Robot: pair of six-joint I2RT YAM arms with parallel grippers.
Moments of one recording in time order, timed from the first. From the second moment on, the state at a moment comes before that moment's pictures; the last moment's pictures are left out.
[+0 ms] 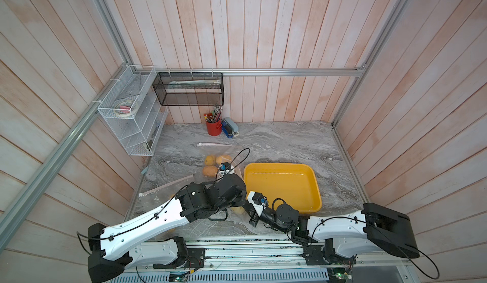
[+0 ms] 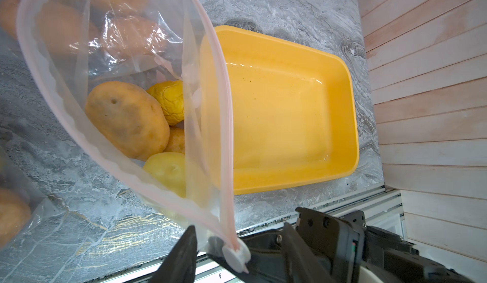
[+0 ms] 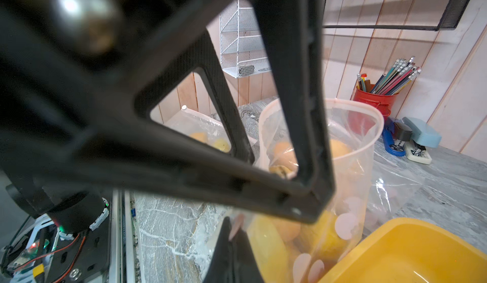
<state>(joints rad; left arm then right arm) -1.10 1.13 1.16 -0.93 -0.26 -1.02 1.31 1.33 0.42 0.88 0.20 0.05</state>
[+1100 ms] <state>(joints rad) -1.08 1.13 1.16 -0.94 -0.28 -1.04 1.32 1.30 0.44 0.80 0.22 0.05</state>
